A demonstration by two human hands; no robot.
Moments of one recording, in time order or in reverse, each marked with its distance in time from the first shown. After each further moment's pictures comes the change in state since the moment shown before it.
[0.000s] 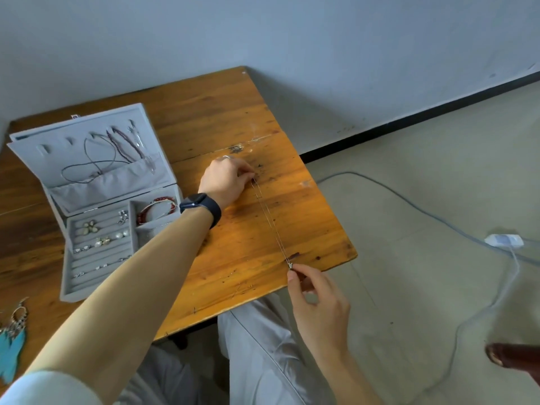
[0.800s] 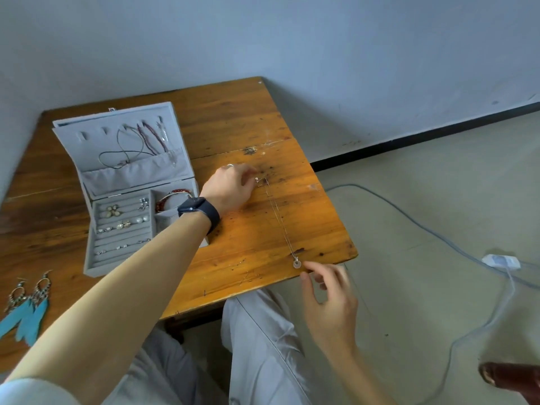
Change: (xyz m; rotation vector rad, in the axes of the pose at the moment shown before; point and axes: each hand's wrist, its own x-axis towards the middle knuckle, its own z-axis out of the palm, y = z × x) left_hand -0.035 -0.006 -0.016 -0.024 -0.087 -0.031; right_hand -0.006 0.006 -0.020 0.058 -0.055 -0.089
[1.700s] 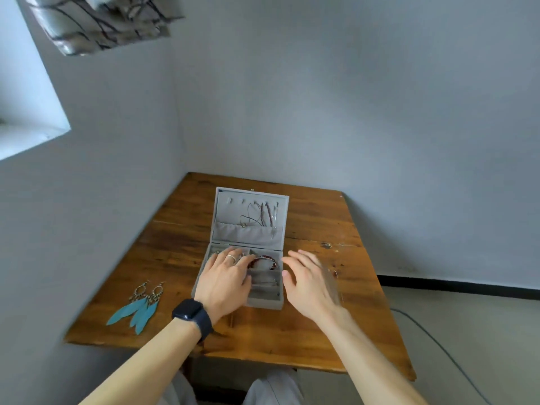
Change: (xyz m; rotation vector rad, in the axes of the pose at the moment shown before) left_hand -0.172 -0.067 -0.078 0.337 0.310 -0.214; right_hand 0.115 -0.141 0.102 -0.438 -0.533 -0.602
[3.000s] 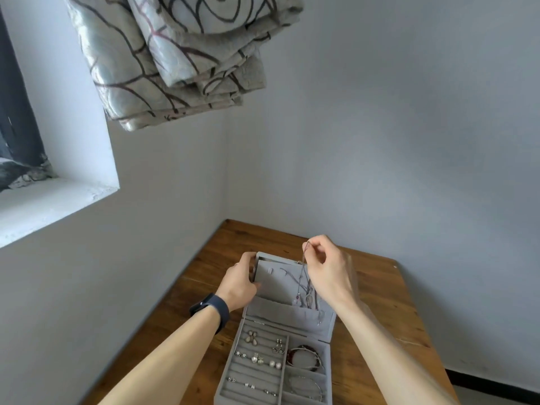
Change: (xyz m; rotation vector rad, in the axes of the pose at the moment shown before) left_hand 0.155 -0.112 -0.031 -0.713 -0.011 -0.361; right_hand 0.213 -0.060 -0.023 0.370 0.287 0.054
